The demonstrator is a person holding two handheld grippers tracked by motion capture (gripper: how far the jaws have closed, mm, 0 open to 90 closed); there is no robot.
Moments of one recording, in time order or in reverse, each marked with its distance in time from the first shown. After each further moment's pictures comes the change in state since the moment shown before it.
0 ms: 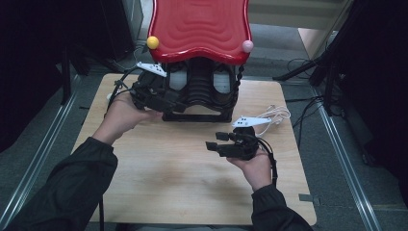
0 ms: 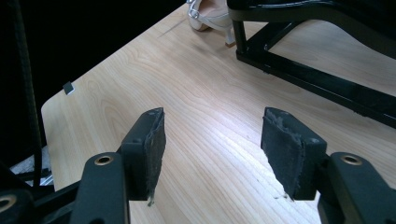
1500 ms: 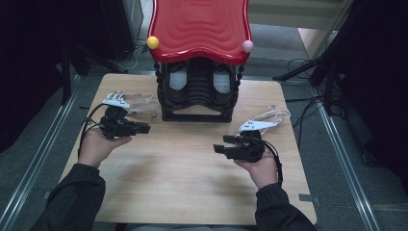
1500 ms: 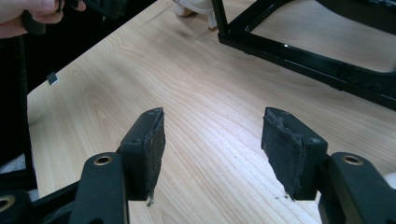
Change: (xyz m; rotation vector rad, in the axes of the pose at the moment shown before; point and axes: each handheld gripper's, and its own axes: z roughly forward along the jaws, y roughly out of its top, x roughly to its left) left arm 0.053 -0.128 -0.015 -0.009 0.100 -0.217; right arm -0.020 -0.018 -0.004 0.020 -0.023 0.016
